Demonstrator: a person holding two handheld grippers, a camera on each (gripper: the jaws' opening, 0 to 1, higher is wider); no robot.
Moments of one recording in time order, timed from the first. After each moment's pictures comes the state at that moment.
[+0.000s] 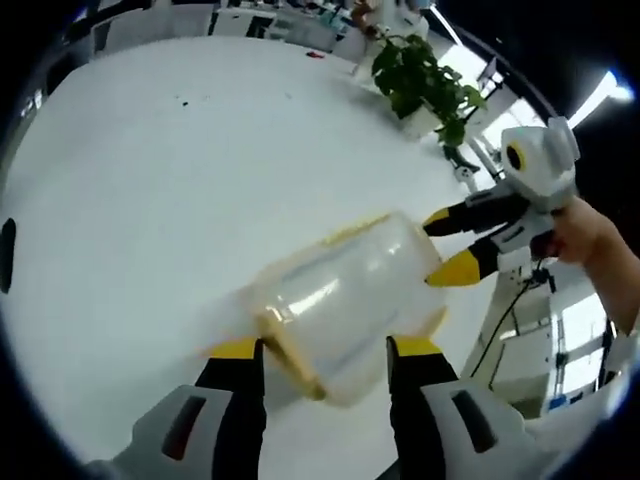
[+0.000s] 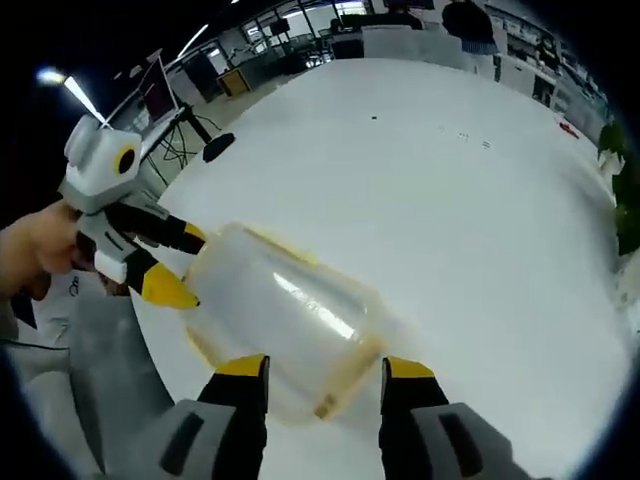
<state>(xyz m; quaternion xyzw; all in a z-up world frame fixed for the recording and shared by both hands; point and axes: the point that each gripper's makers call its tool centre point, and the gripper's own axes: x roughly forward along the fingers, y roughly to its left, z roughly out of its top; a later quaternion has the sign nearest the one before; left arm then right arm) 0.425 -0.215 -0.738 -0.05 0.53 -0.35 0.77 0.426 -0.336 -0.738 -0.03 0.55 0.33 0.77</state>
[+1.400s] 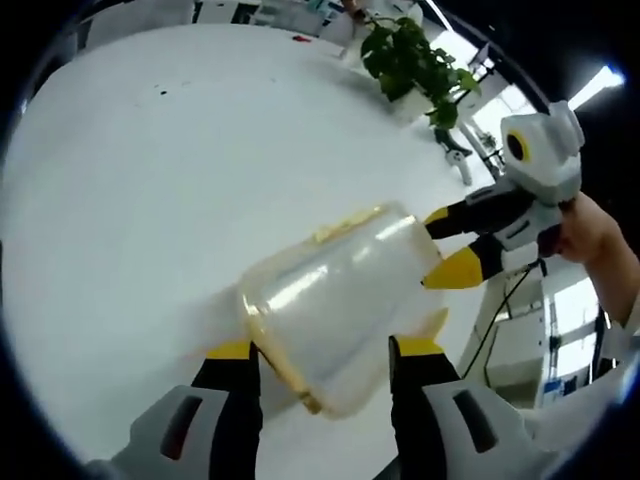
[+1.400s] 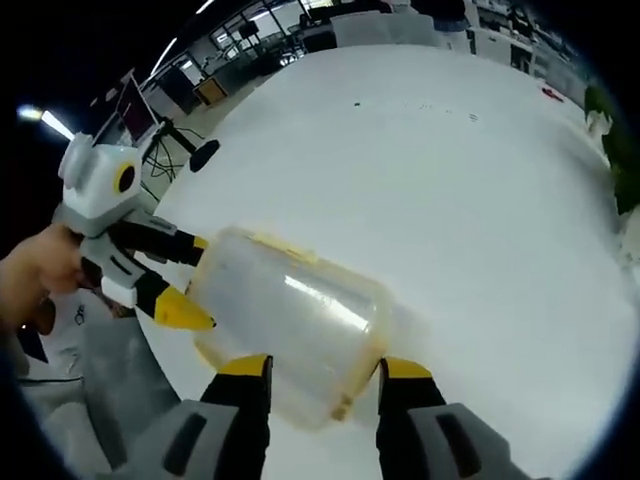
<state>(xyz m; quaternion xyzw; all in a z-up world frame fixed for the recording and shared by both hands) 0.425 -0.219 -0.746 -0.04 0.55 -0.38 0.74 0.418 -0.328 -0.739 0.00 0.56 0.30 0.77</state>
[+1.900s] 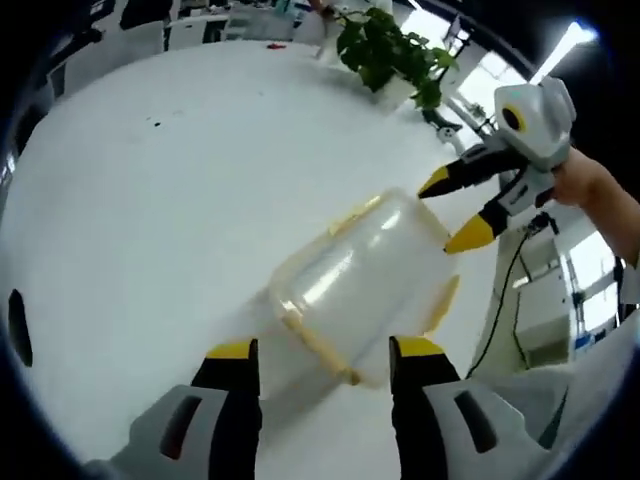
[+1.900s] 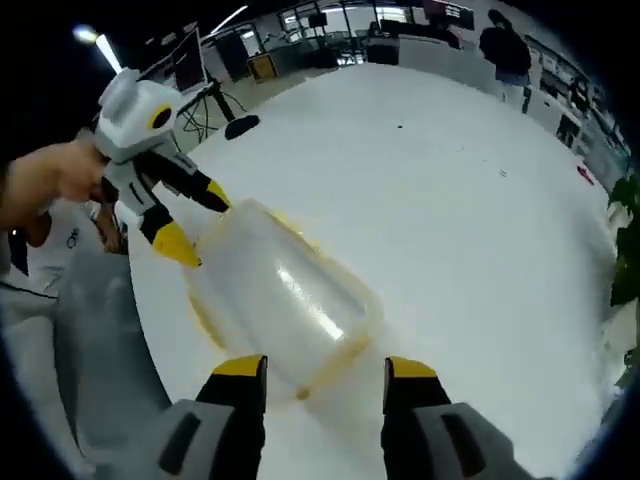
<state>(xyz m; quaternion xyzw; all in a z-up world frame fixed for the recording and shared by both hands) 0.432 -0.190 -0.736 0.09 0.49 -0.43 0.75 0.419 -0.345 -0.731 -0.16 0.50 0.40 0.75</state>
